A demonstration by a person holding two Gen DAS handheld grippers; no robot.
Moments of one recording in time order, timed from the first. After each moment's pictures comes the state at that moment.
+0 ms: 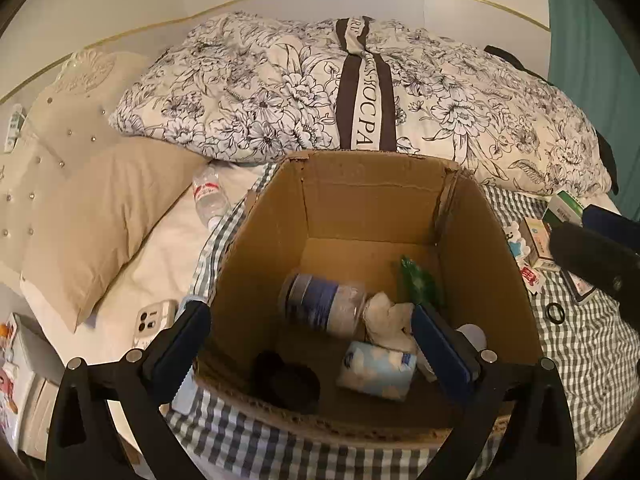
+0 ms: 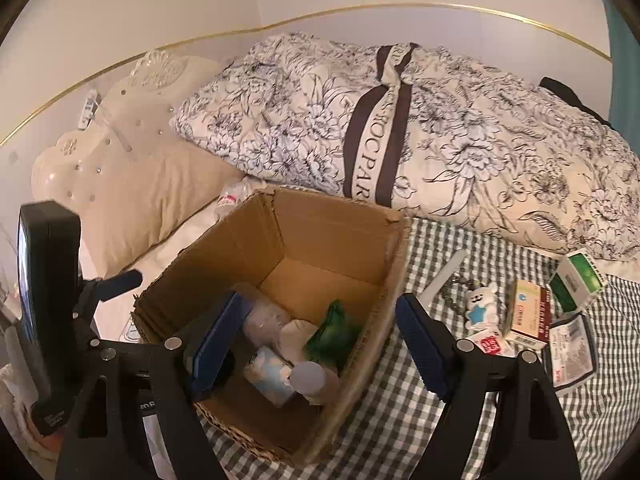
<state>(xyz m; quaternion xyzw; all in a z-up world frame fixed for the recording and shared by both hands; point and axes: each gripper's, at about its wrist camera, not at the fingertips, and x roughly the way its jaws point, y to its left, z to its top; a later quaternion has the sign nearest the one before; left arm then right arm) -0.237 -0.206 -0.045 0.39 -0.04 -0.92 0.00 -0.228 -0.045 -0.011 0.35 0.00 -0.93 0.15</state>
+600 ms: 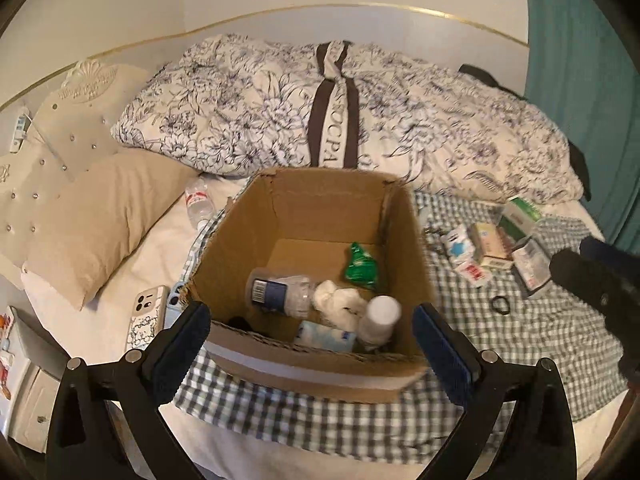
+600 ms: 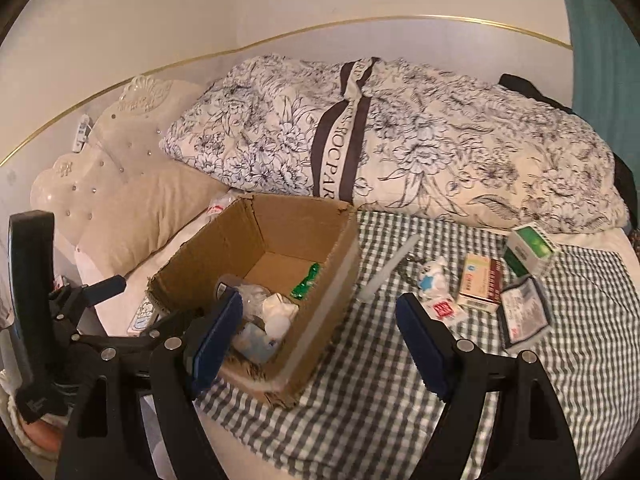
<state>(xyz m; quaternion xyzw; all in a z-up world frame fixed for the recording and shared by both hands) -0.158 -0.159 -0.001 0.36 -0.02 -0.93 -0.02 -0.145 0.016 0.019 0.33 -0.03 -0.94 0.11</state>
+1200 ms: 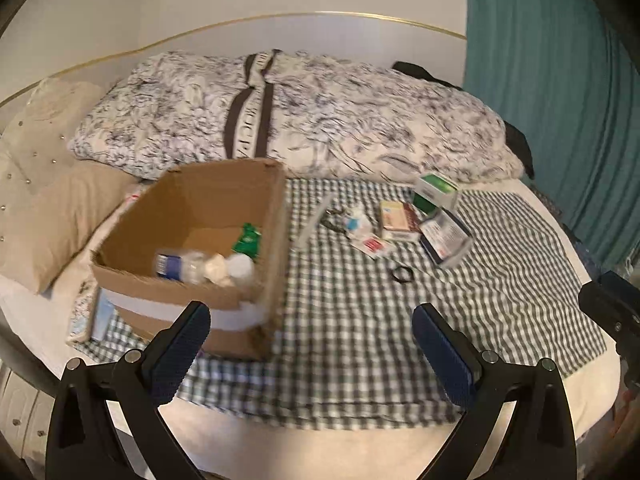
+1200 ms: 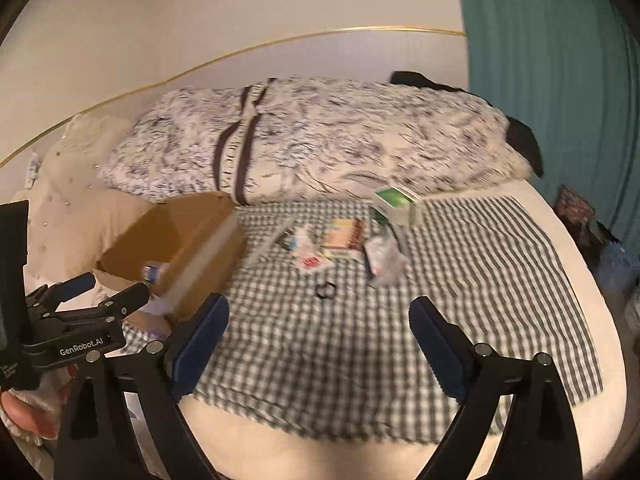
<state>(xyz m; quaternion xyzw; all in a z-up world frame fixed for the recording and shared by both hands) -0.082 -0.036 -0.028 0.35 -0.03 -0.93 -0.10 -0.010 0.159 0.004 0.30 -0.06 -0.95 -0.02</state>
